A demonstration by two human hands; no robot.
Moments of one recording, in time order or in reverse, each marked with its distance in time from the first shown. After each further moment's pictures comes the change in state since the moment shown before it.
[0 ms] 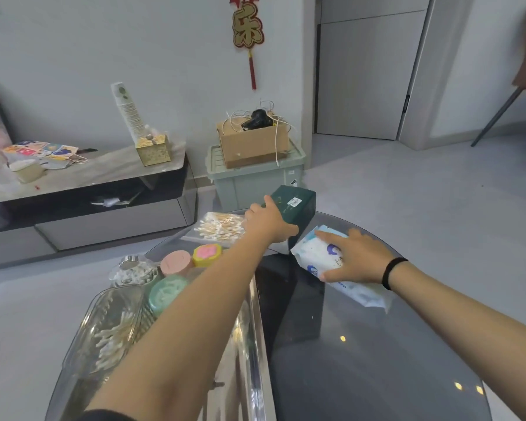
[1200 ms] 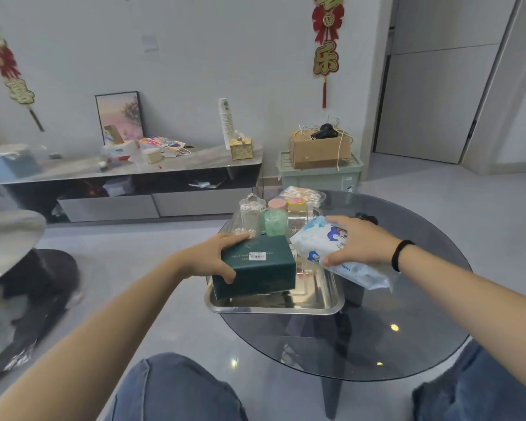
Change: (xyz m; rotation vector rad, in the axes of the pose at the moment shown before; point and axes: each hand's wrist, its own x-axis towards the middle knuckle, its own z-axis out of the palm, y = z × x) left_hand -0.317 -0.231 -0.074 -0.188 -0.204 0.121; right_hand -0.179 -0.136 -0.002 0.240 0.084 -0.340
